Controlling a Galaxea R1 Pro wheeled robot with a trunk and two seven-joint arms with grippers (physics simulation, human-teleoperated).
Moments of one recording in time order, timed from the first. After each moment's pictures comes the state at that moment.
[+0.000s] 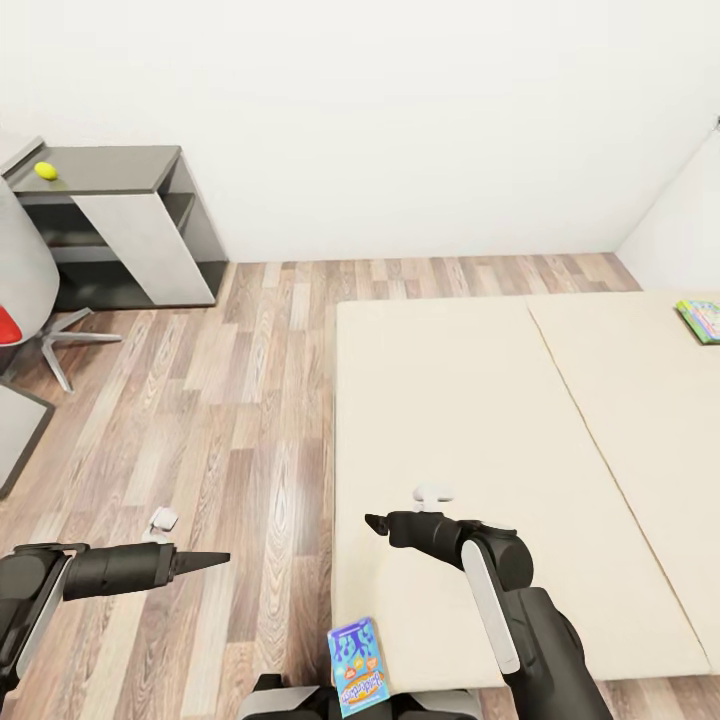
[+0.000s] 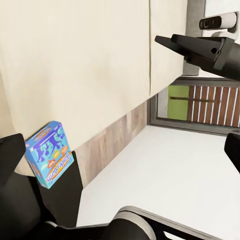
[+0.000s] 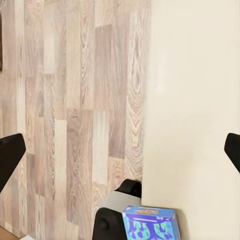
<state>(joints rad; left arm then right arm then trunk) -0.36 0.34 0.21 -1.30 -0.01 1.01 -1.48 -0.38 0.15 0.10 -1.49 -0.19 0.92 0.22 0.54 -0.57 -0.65</state>
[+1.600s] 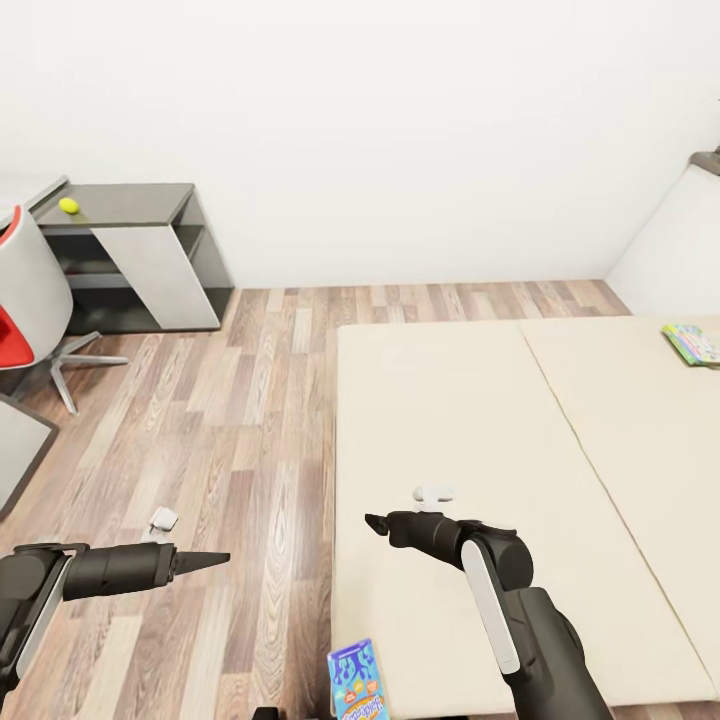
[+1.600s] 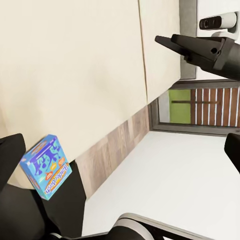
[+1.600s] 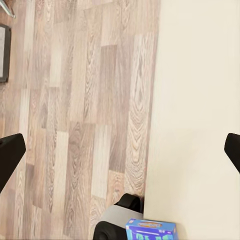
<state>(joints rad) -0.36 0.34 0.21 -1.30 -0.01 1.01 -1.48 -0.38 0.15 0.10 -1.49 -0.19 0.92 0.22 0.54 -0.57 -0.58</state>
